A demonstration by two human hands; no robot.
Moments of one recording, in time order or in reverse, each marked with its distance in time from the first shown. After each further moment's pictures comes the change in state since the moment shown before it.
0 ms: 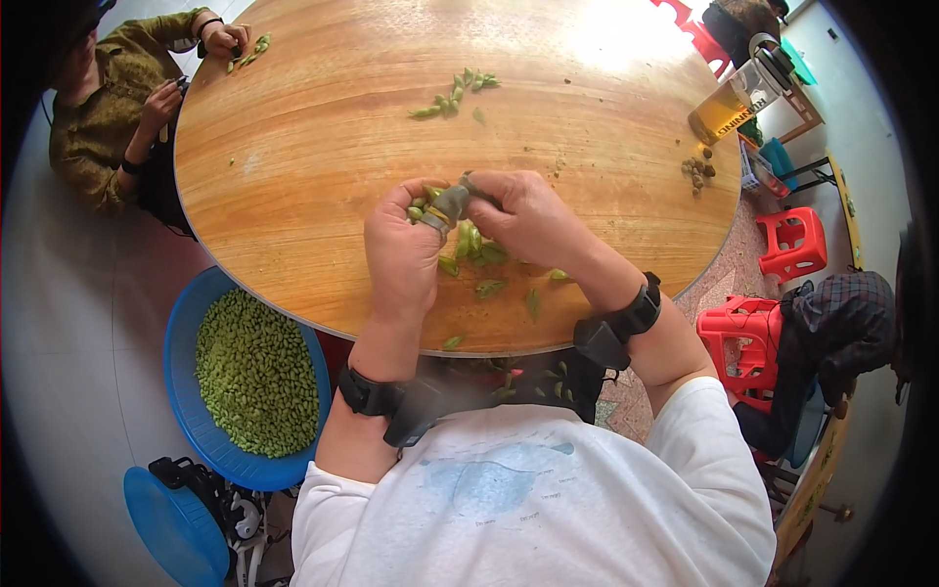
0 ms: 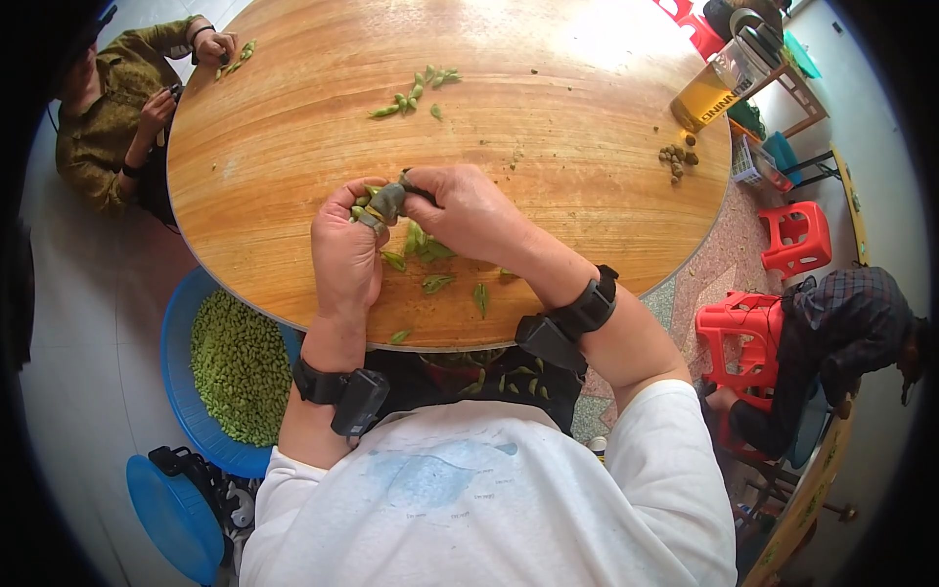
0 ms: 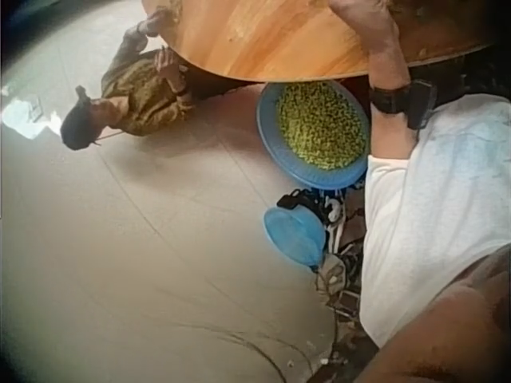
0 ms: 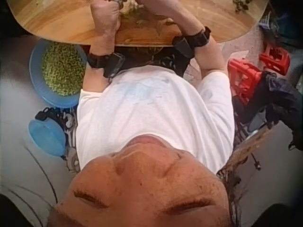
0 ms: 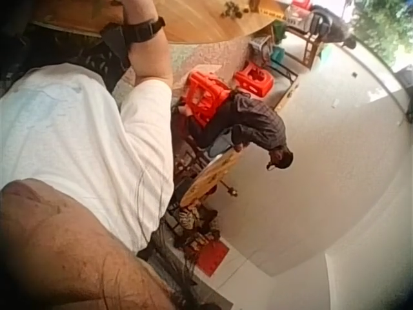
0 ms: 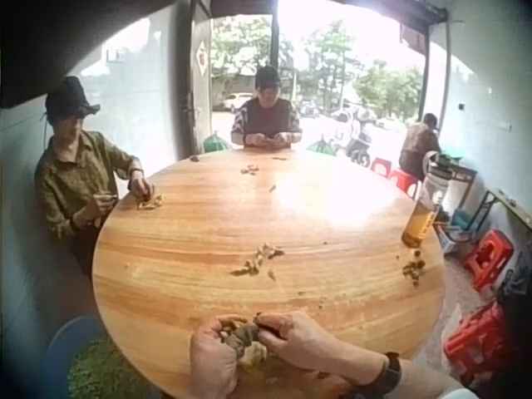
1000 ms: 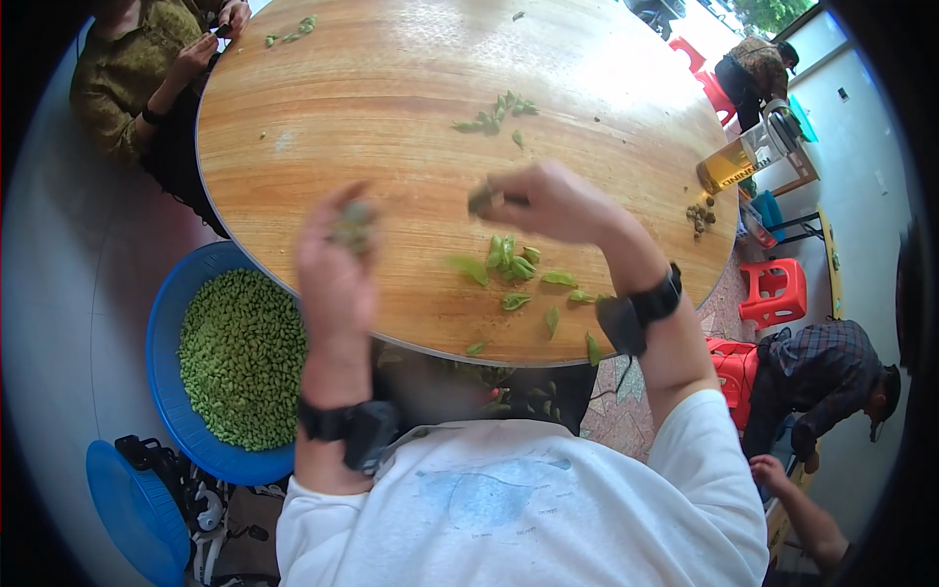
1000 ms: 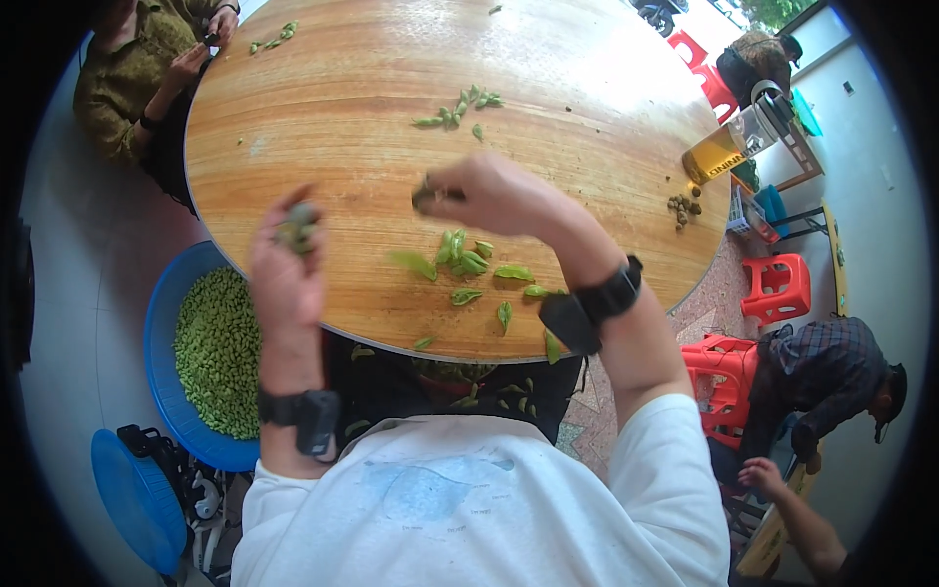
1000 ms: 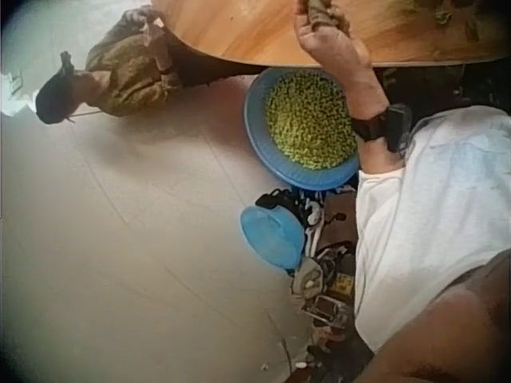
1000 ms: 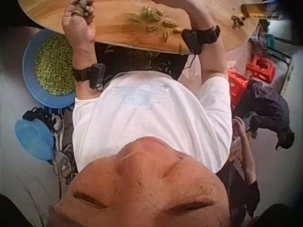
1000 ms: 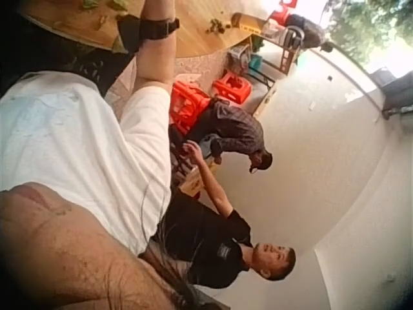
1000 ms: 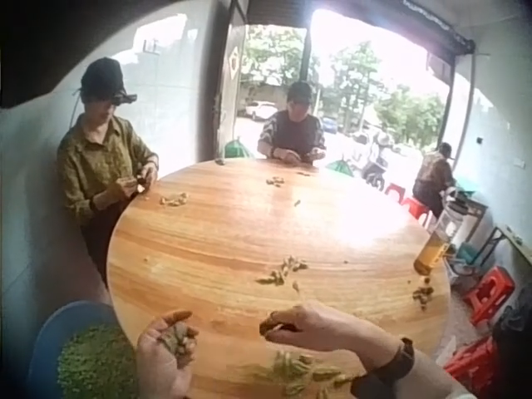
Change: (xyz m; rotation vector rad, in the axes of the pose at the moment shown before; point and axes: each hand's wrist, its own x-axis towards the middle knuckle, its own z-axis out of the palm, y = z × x) left_hand -0.013 0.056 -0.059 -0.197 0.361 0.038; right_hand 0.041 -0.031 -0.022 -0.415 -0.314 -0.080
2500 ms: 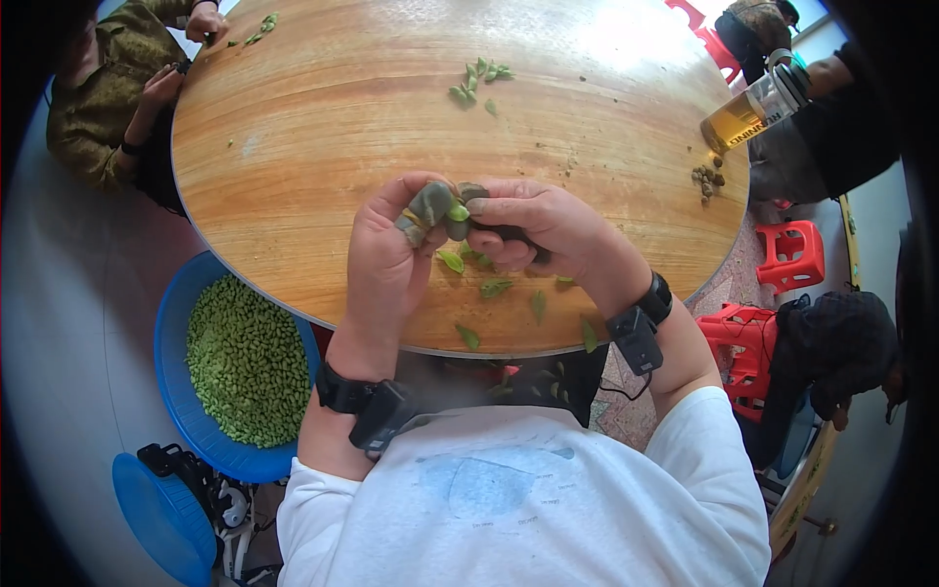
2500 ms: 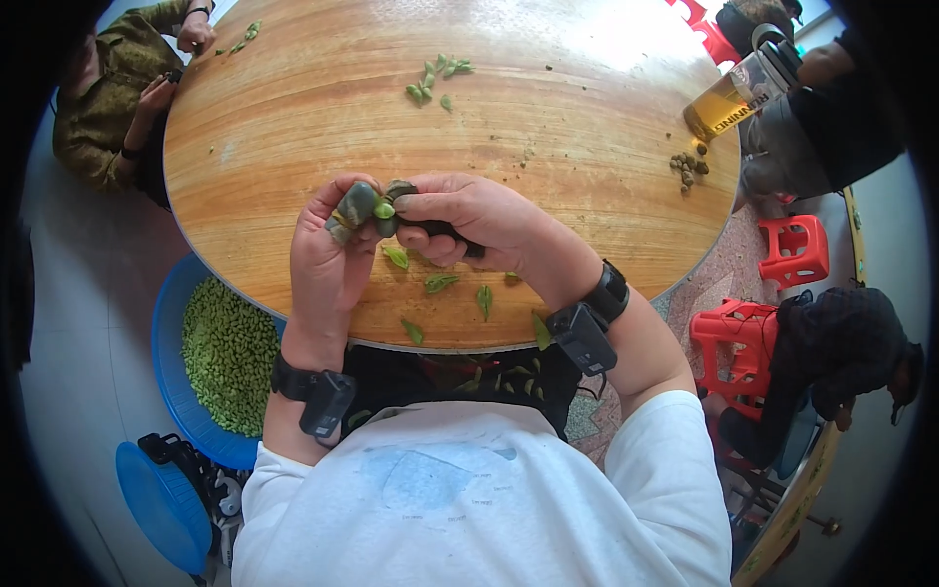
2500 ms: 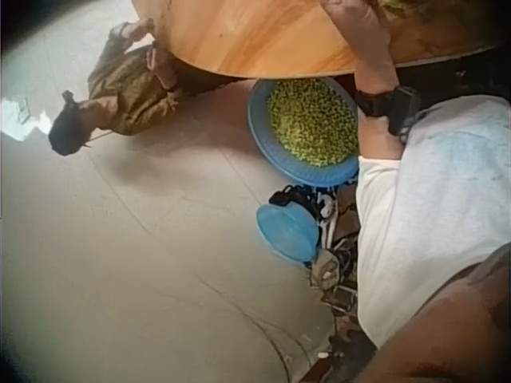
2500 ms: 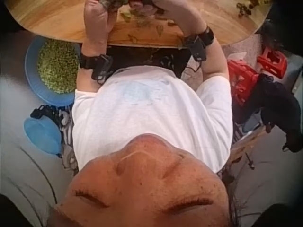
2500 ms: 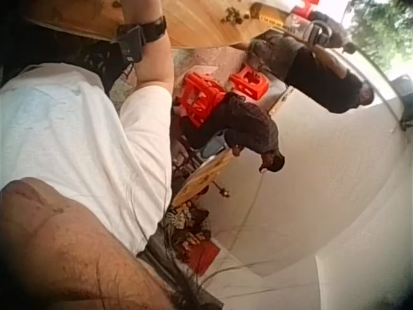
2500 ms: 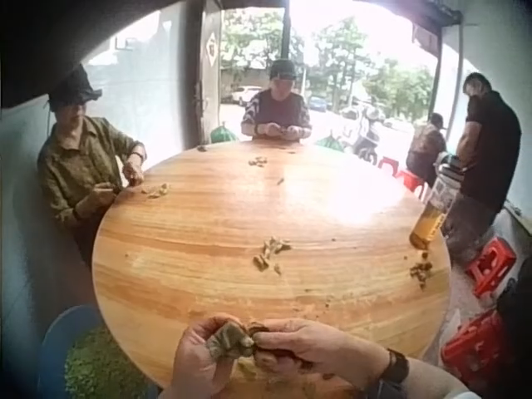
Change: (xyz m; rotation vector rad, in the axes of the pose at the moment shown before) left_hand -0.006 -0.048 0.036 -0.161 -0.569 -0.216; right_hand -0.037 0.011 0.032 1.584 -0.236 0.298
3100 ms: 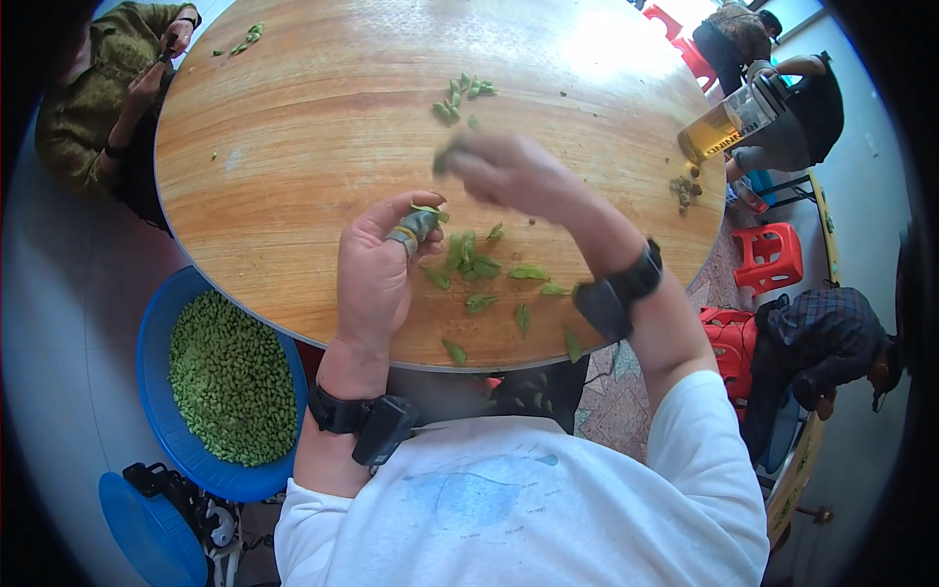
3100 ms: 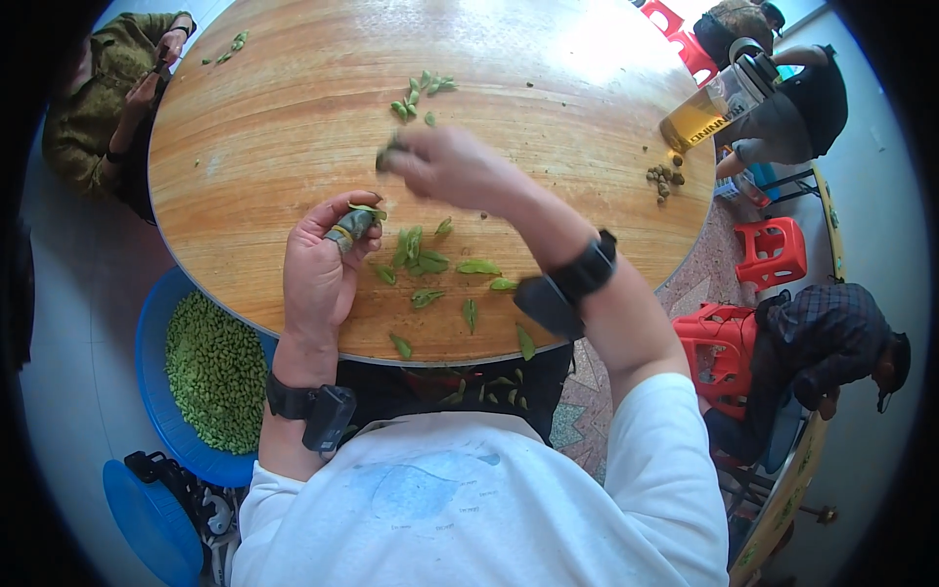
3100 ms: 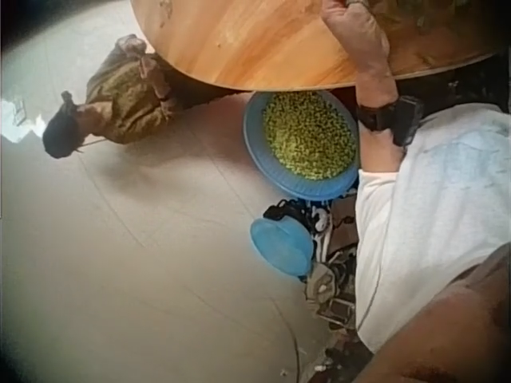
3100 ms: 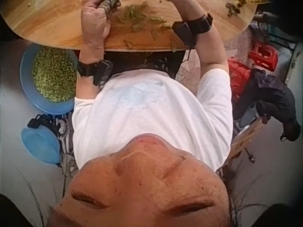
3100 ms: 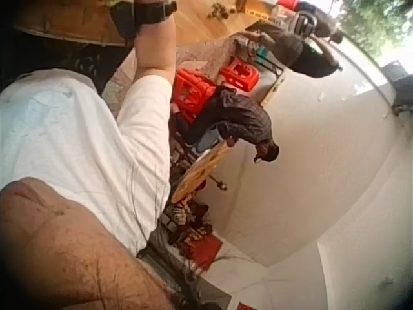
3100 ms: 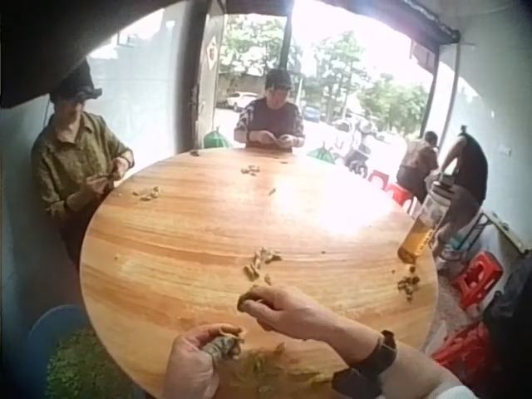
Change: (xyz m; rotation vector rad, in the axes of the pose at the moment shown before) left_hand 0.001 -0.002 -0.004 0.232 0.168 -0.013; right_hand 0.031 -0.041 -0.013 -1.179 0.394 -0.360
